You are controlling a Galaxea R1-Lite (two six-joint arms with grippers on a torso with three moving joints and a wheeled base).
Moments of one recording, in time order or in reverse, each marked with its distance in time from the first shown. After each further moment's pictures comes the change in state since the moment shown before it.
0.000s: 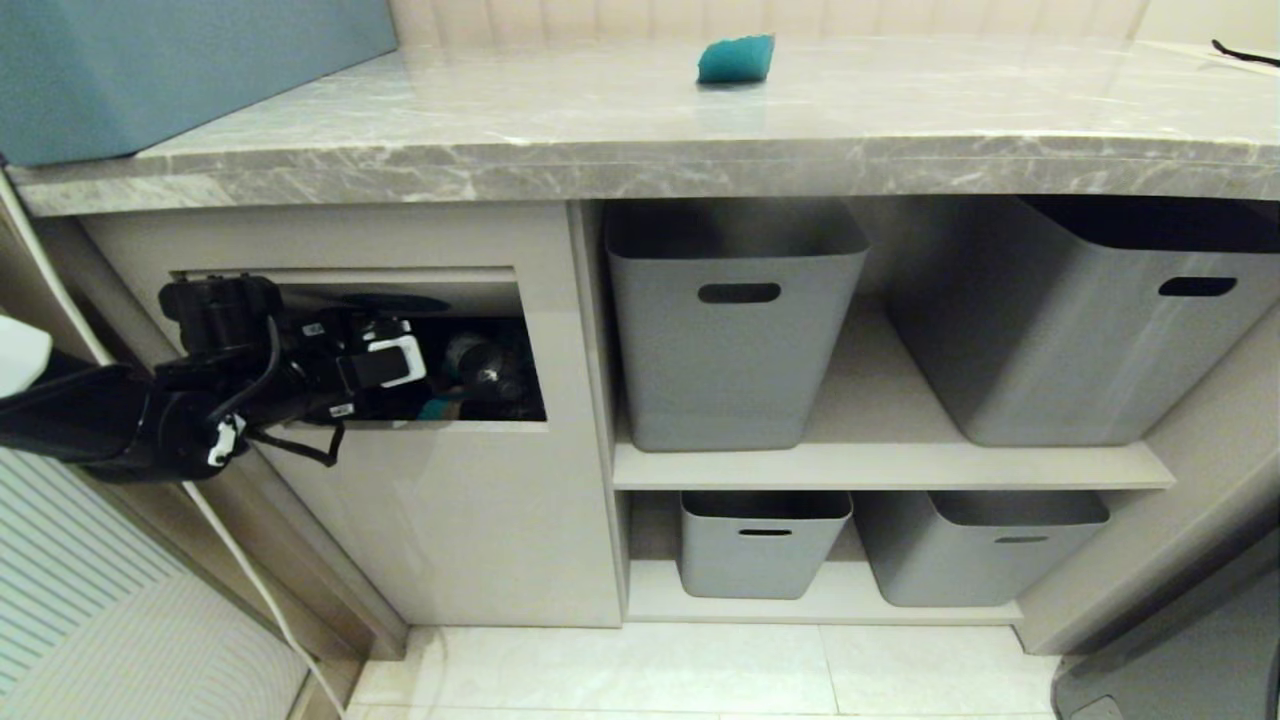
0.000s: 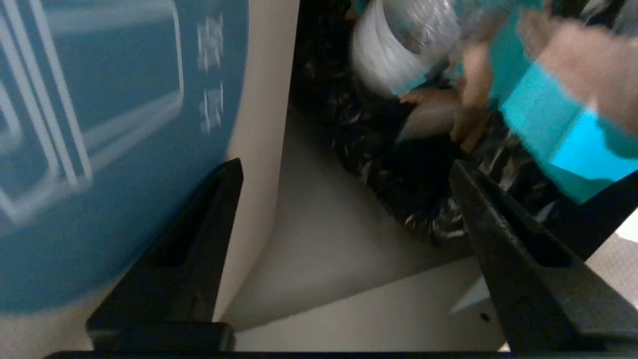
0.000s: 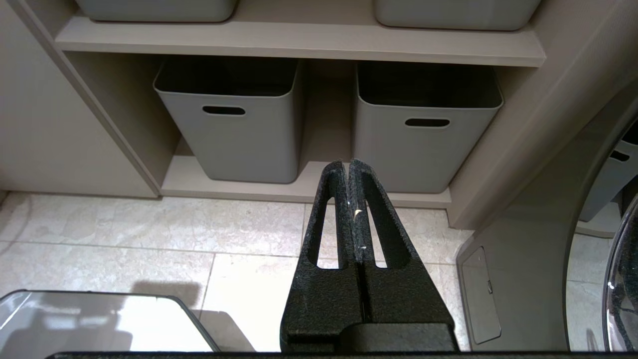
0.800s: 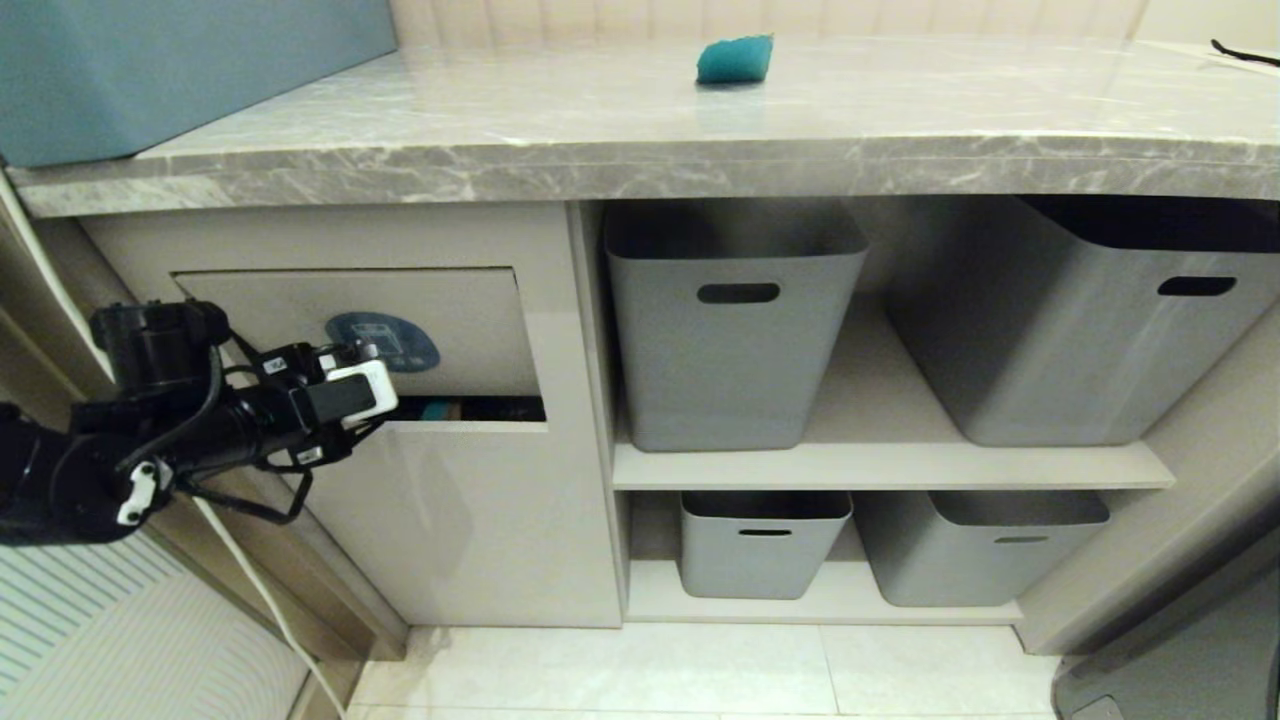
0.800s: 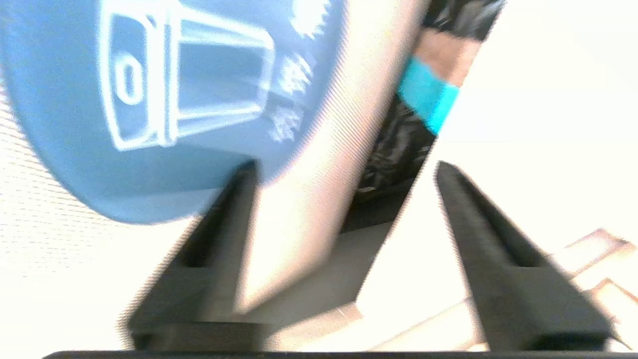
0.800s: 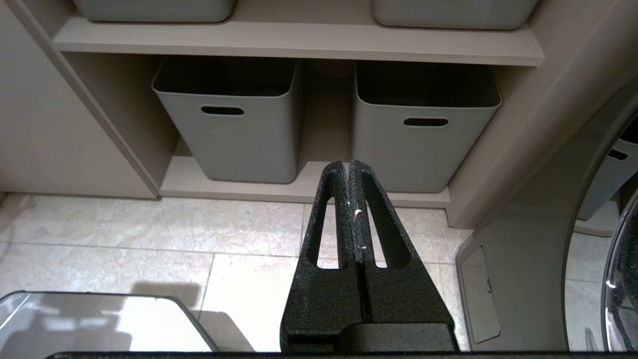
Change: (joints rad) left arm 0.006 -0.210 0.274 0.030 -0.039 -0.088; right arm 0.000 0.000 0.000 0.000 0.000 0.000
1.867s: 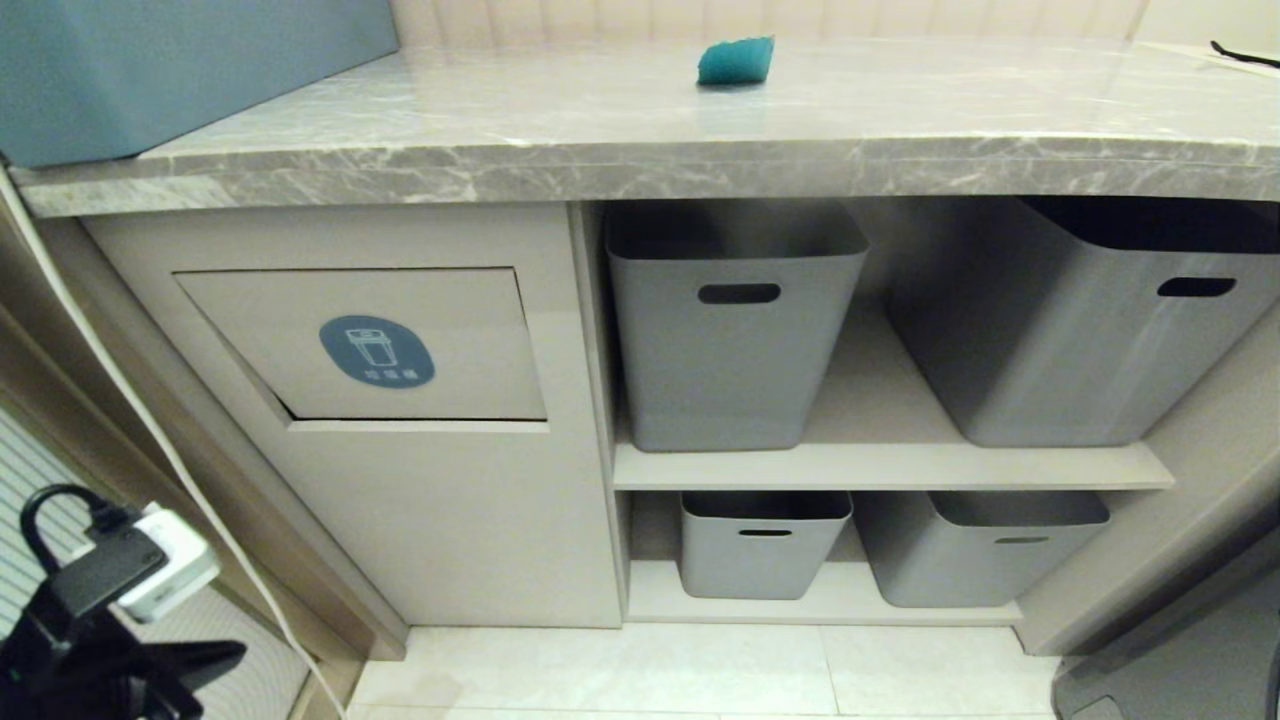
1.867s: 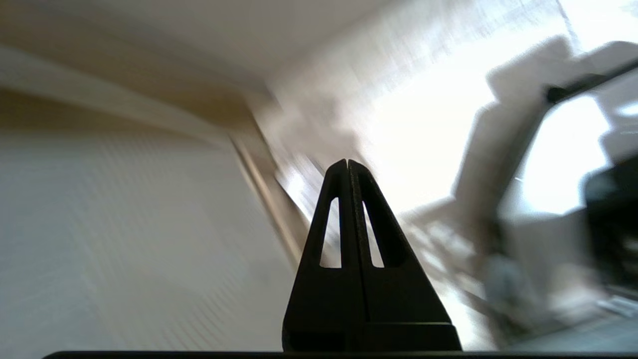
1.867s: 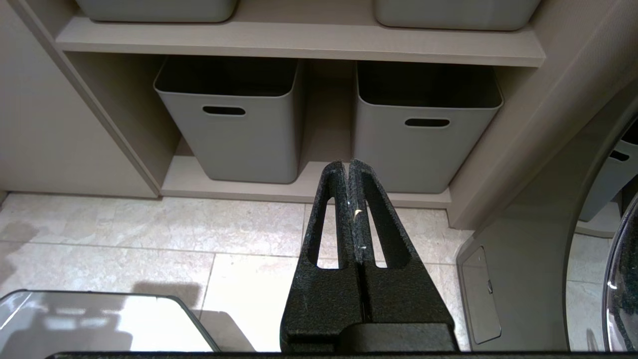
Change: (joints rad) left arm -0.028 -0.688 0.408 0.746 0.123 -0.822; right arm 0.000 0.000 0.000 0.000 0.000 0.000
